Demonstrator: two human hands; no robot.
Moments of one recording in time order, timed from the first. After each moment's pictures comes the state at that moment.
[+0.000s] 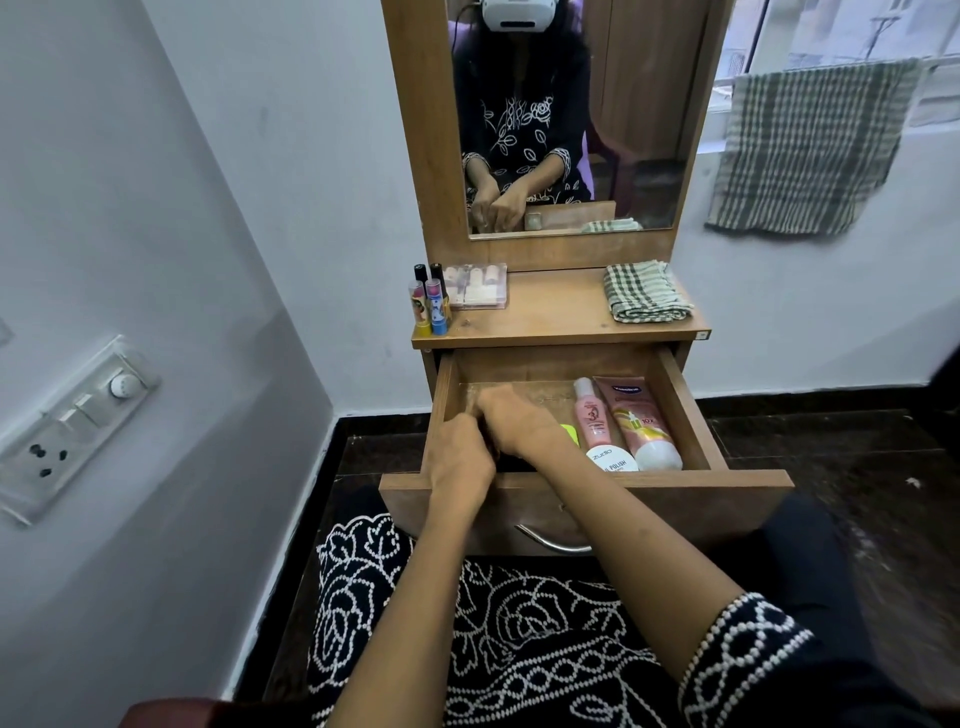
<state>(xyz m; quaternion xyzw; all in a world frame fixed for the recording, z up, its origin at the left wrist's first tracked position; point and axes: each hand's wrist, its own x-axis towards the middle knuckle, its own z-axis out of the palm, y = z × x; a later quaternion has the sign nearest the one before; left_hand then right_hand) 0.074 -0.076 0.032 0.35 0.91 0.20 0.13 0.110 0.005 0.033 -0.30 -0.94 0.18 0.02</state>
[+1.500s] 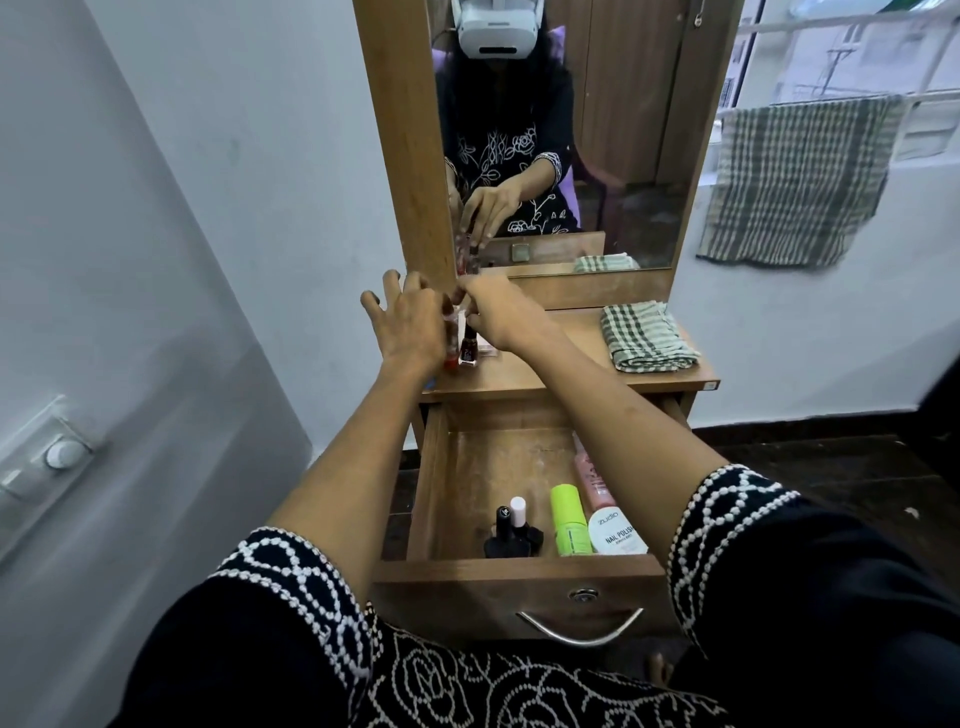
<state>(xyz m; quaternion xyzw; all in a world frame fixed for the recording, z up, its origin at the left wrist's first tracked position) -0.038 0.036 0.123 0.45 0.86 0.15 -0.17 0.042 0.118 0.129 -0.30 -0.93 0.13 0.18</state>
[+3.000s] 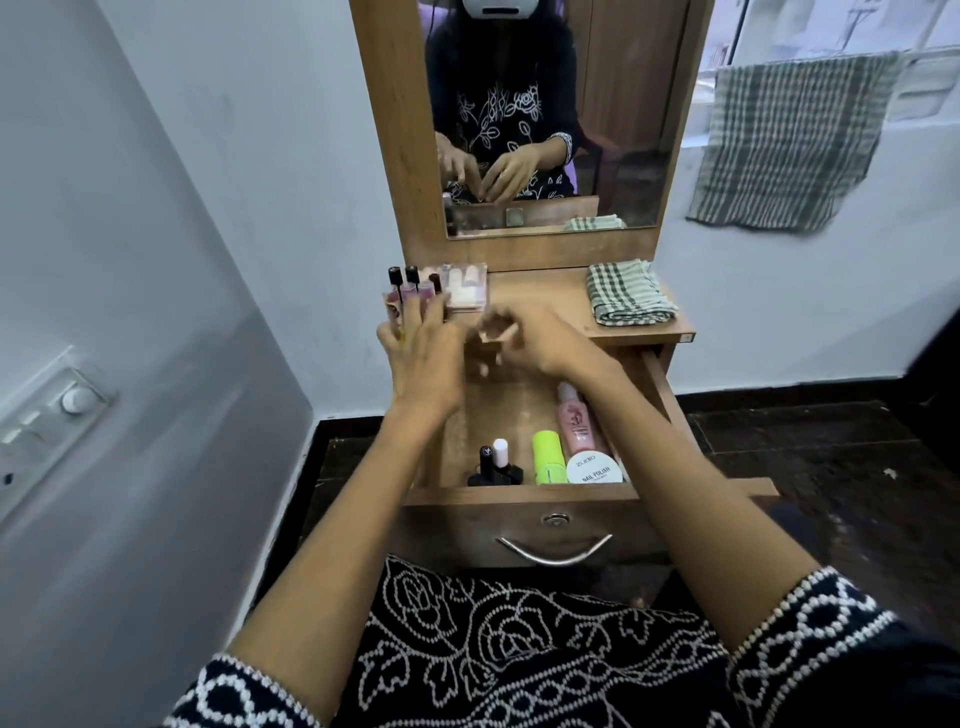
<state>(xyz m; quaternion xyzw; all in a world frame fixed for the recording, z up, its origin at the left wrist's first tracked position) 0.032 -0.028 0.085 0.51 0.84 0.14 -0.12 0.129 0.078 0.089 -0.25 -0.90 0.31 0.19</state>
